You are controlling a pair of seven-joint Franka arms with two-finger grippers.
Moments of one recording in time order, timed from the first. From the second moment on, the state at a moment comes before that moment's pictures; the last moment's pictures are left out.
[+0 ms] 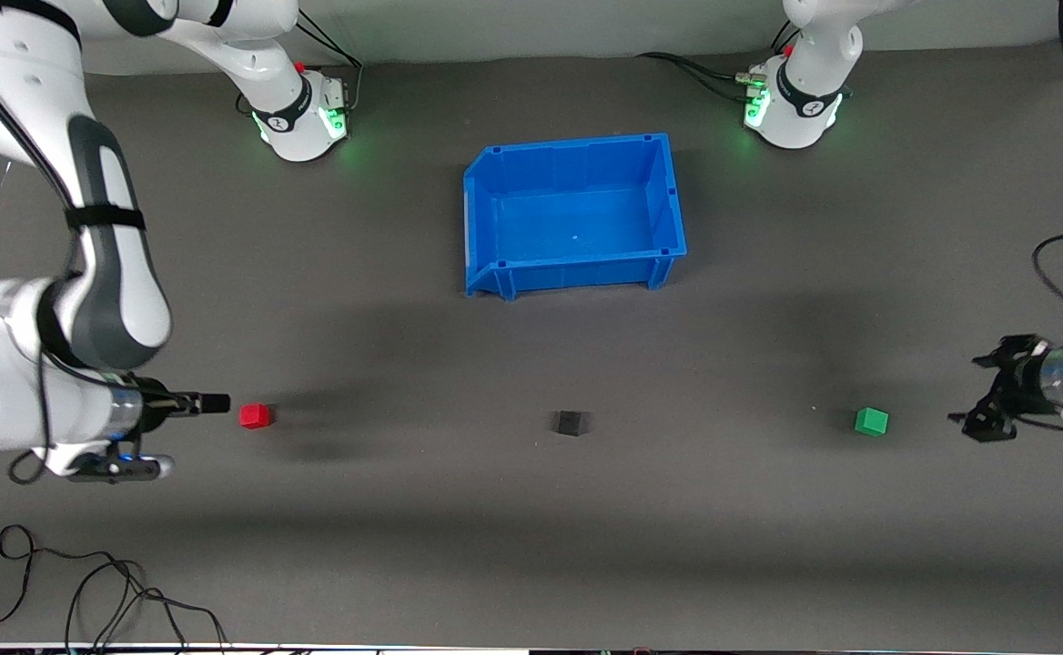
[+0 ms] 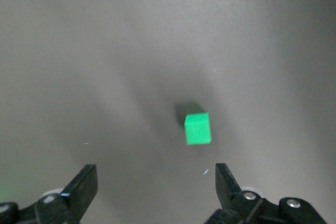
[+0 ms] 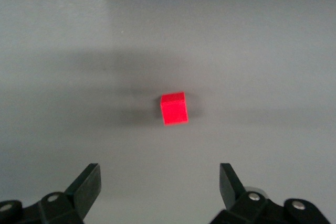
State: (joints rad) left arm 0.25 0.54 -0.14 -1.50 0.06 1.88 -1.03; right arm 0.01 0.60 -0.02 -1.44 0.02 1.81 -0.01
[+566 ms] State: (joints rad) left arm 0.22 0.70 -0.13 -1.51 0.12 2.08 -1.20; right arm 0.01 0.78 -0.02 -1.44 0.00 2.01 -0.01
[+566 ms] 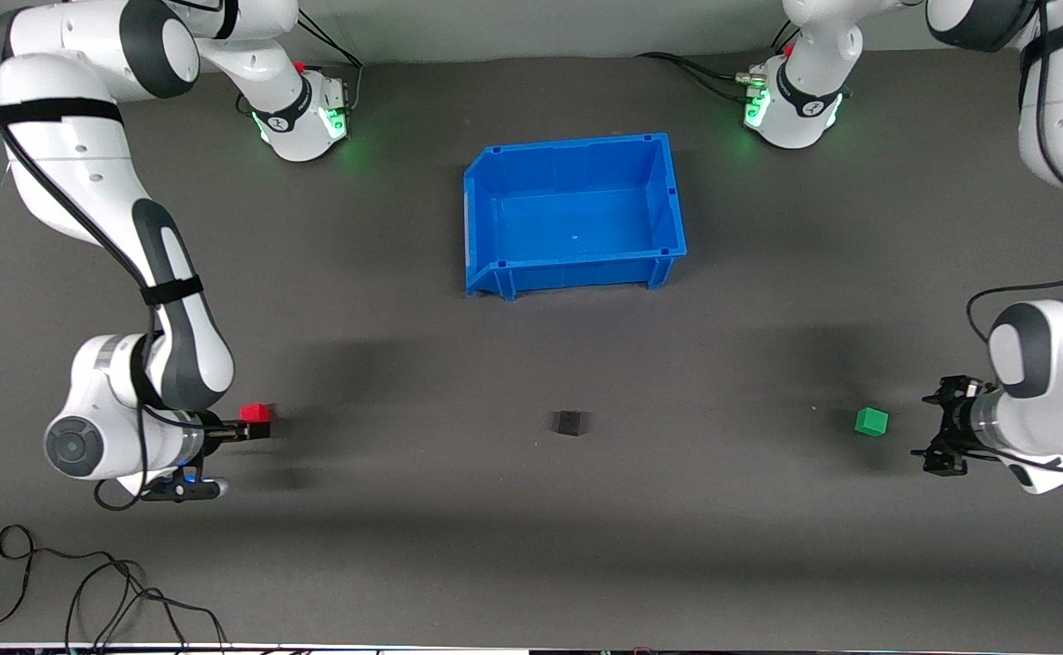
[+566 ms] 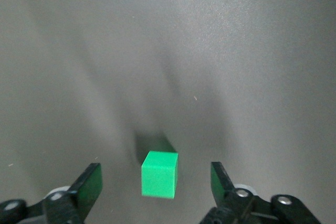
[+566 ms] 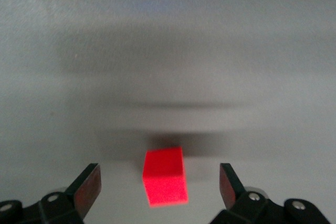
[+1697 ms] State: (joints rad) left arm 0.21 0.74 -0.14 -1.64 0.13 2.27 -1.21; right arm -0.01 0.83 -0.02 -1.46 0.02 2.03 0.00
